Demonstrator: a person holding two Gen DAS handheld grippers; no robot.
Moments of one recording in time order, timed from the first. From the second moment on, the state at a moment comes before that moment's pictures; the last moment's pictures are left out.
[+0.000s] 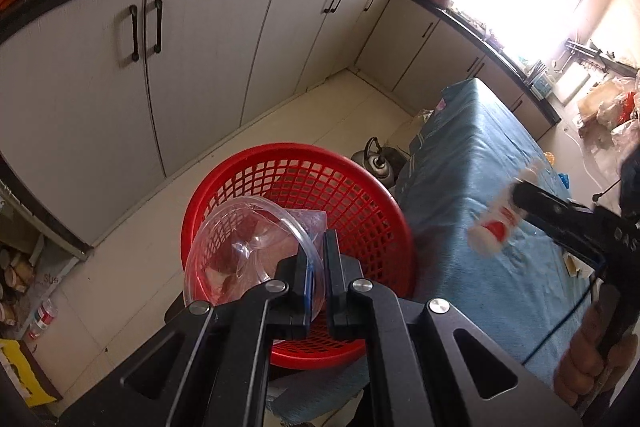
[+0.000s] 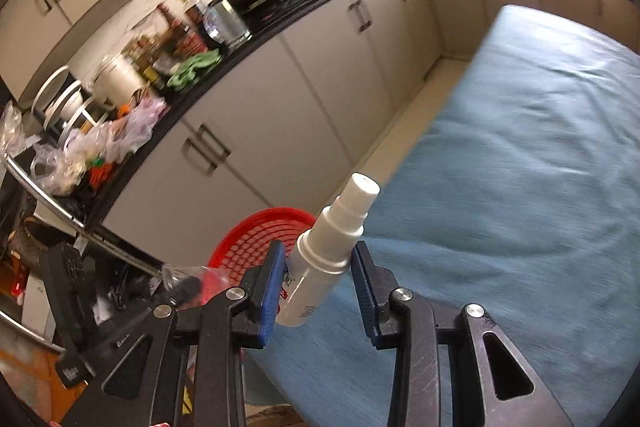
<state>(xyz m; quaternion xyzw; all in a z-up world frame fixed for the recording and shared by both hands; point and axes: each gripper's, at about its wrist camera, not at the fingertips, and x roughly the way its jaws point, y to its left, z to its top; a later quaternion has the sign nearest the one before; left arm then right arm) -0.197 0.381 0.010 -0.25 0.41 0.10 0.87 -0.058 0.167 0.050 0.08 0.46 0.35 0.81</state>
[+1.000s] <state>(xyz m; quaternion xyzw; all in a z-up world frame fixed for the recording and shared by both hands) -0.206 0.332 0.036 -0.10 0.40 0.19 0.89 -0.055 0.153 0.031 0.10 0.48 0.35 0.80</state>
